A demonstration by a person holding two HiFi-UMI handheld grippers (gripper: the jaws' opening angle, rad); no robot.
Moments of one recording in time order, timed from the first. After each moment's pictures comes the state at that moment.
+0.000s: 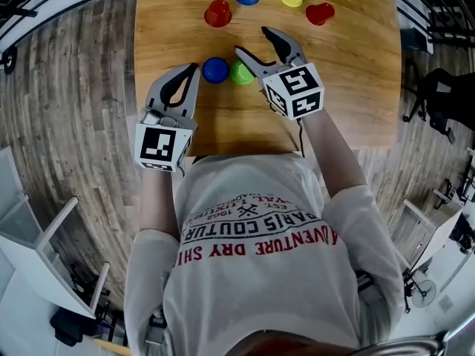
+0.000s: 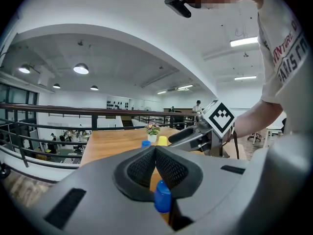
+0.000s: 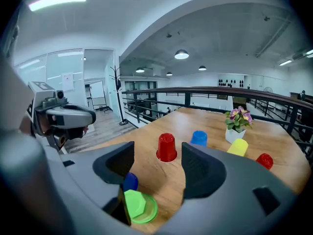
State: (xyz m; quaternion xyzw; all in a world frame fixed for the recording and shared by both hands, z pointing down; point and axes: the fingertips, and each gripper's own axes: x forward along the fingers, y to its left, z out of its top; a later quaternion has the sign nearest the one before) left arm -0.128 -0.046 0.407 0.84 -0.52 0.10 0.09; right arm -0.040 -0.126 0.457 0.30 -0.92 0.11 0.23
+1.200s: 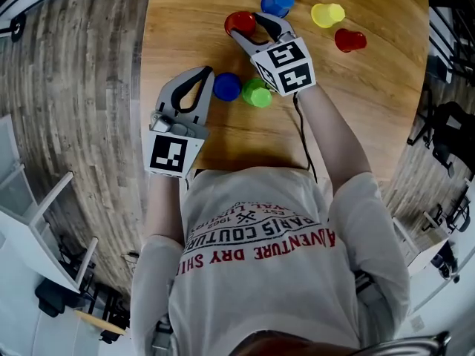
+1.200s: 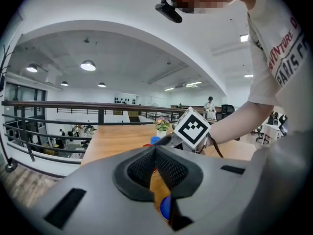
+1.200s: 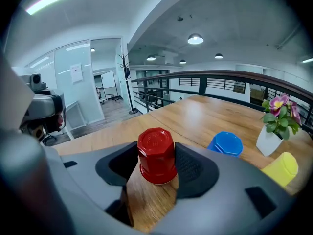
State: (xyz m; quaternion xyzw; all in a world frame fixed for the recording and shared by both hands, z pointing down) left arm -0.137 -0.093 0.431 0.81 -0.56 0.10 0.13; right arm -0.113 -0.209 0.532 0.21 -0.92 0.11 0.30
